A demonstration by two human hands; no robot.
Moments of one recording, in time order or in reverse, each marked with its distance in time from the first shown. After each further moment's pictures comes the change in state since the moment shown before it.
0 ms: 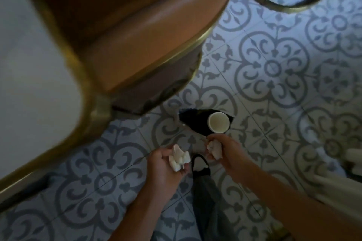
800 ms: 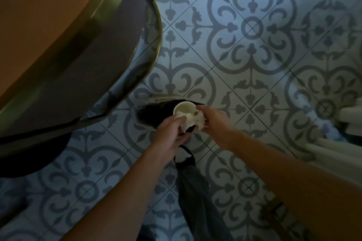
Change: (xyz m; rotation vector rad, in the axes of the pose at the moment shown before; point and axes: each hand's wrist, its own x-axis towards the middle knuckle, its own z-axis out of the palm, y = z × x) left_hand 0.168 -0.065 0.108 0.625 0.049 -0.016; right_hand 0.121 -0.043 -0.089 -0.016 -0.001 0.029
